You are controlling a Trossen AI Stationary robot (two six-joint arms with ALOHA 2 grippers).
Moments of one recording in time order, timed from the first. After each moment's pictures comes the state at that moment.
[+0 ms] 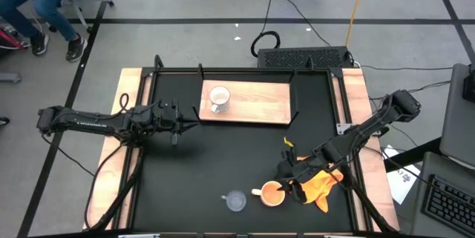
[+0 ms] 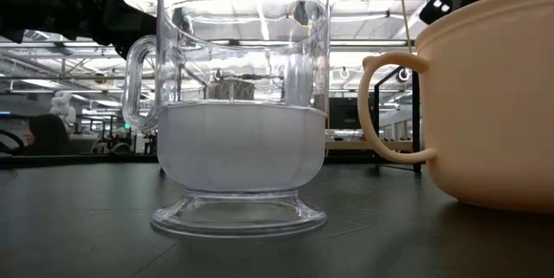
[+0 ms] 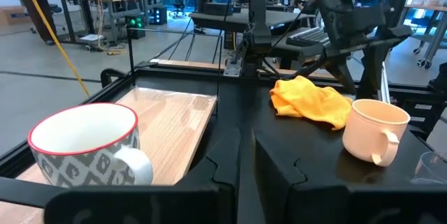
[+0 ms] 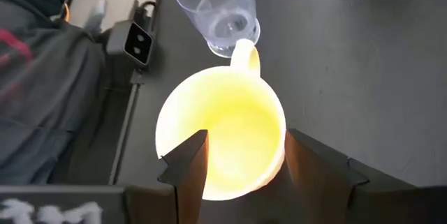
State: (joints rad) left arm 0.02 0.59 0.20 0.33 -0.04 -0.06; right arm 0.56 1.38 0.86 -0.28 0.05 0.53
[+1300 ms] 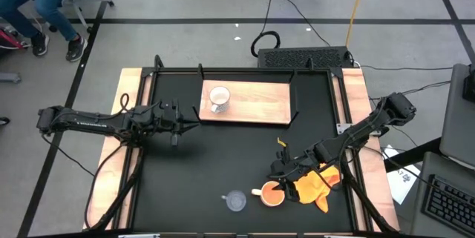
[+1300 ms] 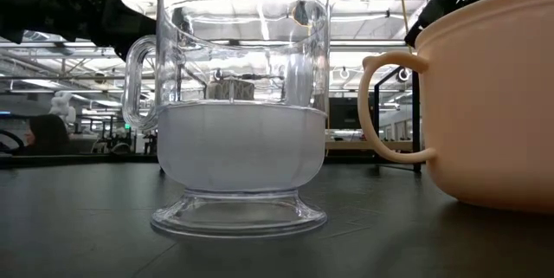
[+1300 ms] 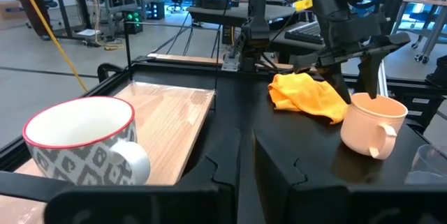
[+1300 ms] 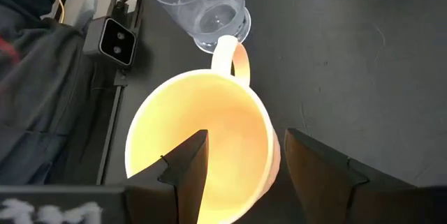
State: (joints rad) left arm 0.02 0.59 0.20 0.31 -0.03 -0.06; right arm 0.51 1.47 0.86 -0.22 -0.01 0.53
